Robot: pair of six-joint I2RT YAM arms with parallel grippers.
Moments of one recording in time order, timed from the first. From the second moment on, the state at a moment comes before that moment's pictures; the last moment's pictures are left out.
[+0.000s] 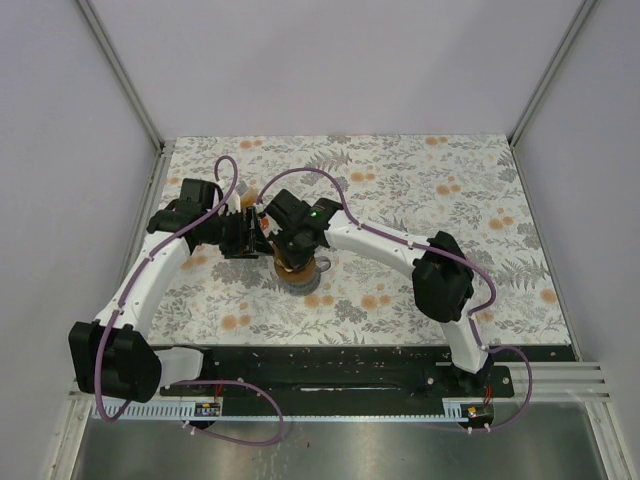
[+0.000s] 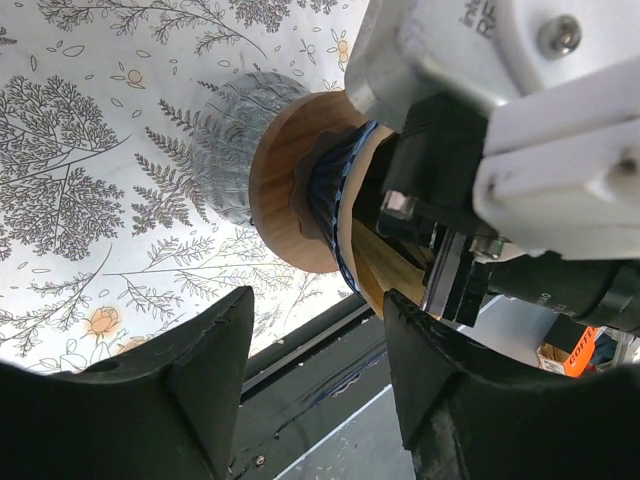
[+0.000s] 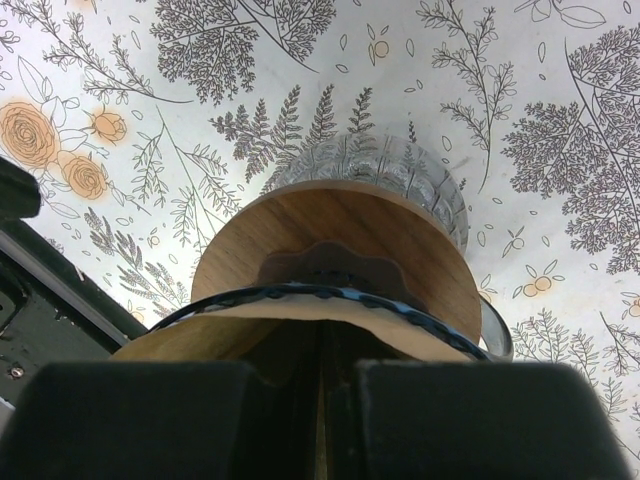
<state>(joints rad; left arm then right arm) -0.15 1.24 1.07 -0.83 0.60 -0.28 0.98 2.08 1.84 -0.81 -0.04 0.19</state>
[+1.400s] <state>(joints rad) -0.18 1.28 1.05 -0.76 0.59 -0.36 0.98 1.97 1.86 -0.77 -0.02 0.19</state>
